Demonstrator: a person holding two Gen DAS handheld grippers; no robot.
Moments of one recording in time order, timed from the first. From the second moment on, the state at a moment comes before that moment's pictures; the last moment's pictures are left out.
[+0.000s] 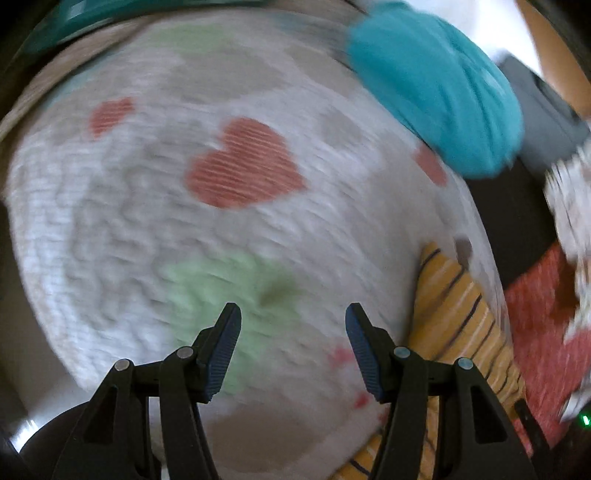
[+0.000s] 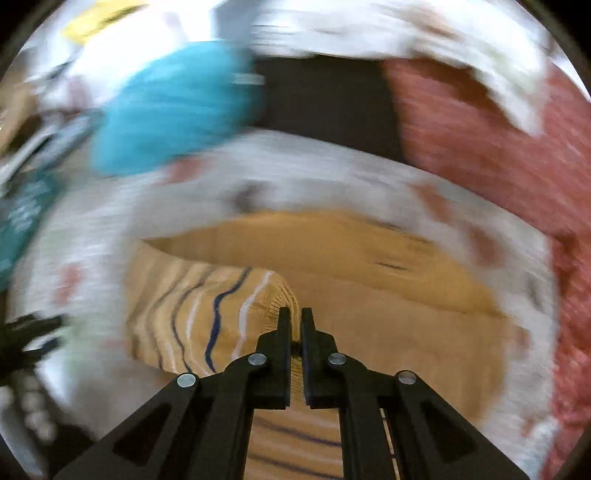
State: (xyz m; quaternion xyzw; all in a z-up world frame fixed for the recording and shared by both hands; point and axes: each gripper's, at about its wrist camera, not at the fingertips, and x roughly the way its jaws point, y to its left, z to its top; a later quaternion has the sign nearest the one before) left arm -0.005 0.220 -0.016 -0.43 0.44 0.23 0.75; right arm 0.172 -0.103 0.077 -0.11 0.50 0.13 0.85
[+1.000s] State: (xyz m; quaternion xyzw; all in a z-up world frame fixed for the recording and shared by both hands) left arm 0.138 0.063 0.006 -0.20 0.46 0.10 0.86; right arm 0.143 -0.341 0.028 0.08 0.50 -0.04 0.86
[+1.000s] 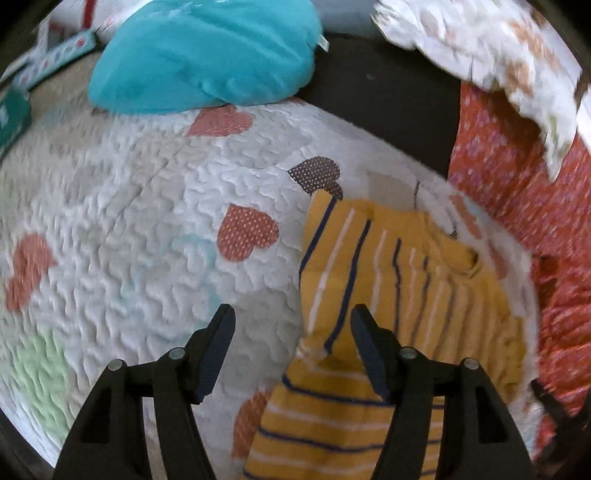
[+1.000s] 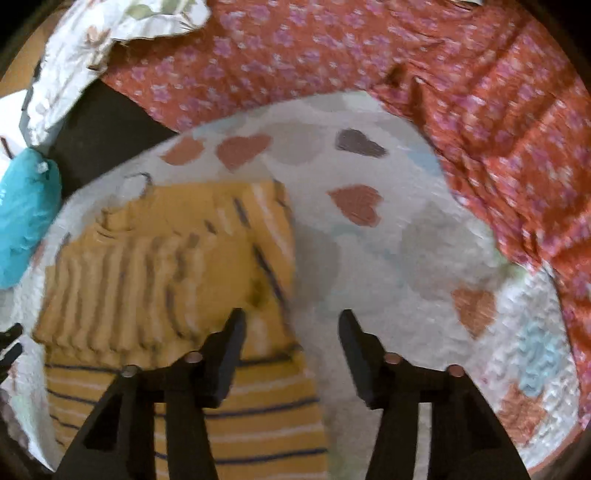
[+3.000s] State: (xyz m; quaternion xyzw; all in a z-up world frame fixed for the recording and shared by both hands) left arm -0.139 -0.003 -0.077 -0.31 0.64 -0.03 0.70; right arm -0.104 -0.342 -0.070 0.31 0.65 0.16 0.67
